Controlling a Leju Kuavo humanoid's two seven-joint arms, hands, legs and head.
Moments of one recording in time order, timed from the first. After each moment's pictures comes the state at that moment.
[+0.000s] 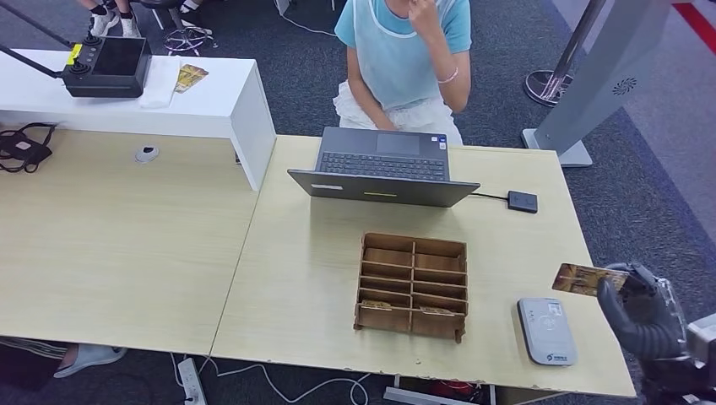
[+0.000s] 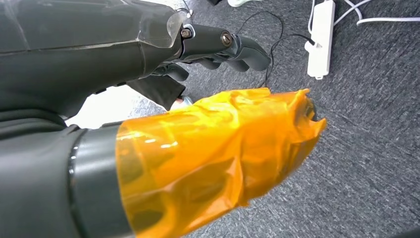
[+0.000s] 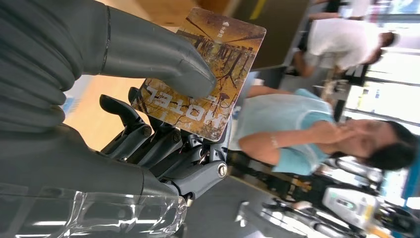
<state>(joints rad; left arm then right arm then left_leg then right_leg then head) 0.03 -0.07 0.00 -0.20 -1.15 0.54 0.04 0.20 -0.37 -0.20 -1.72 -0.06 0.28 -0.44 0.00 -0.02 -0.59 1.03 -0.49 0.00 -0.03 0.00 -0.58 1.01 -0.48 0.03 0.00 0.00</state>
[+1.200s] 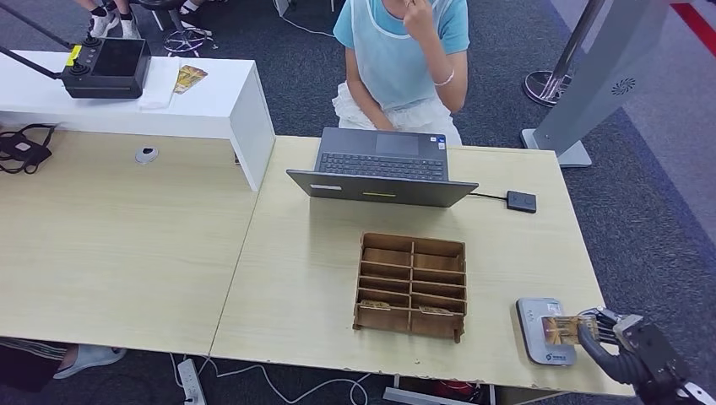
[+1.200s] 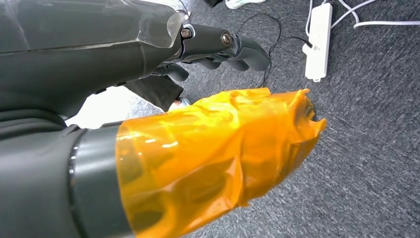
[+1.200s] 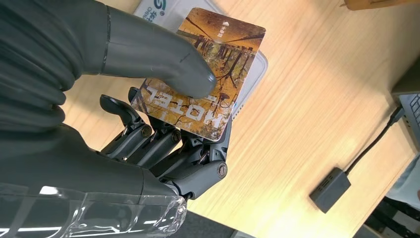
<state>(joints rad) 0.03 -0.06 0.01 -0.20 -1.15 0.53 0.02 0.17 -0.50 -0.11 -1.36 0.11 0.29 -0.34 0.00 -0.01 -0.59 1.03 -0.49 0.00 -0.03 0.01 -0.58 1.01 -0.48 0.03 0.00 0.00</state>
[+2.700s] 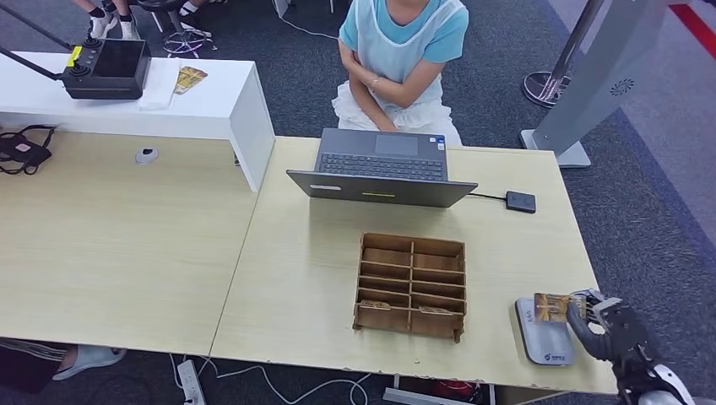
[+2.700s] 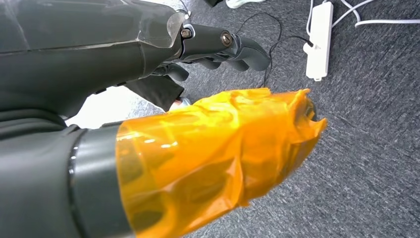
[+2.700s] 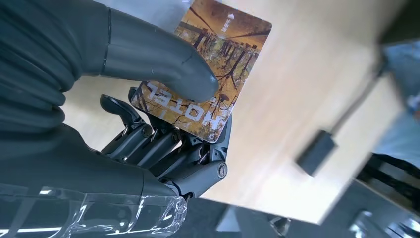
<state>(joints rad) 0.02 -0.06 0.01 -0.20 -1.15 0.52 0.03 0.04 -0.44 -0.02 -1.26 0.13 0.09 -0.39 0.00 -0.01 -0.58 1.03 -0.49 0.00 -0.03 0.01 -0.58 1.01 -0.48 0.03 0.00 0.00</state>
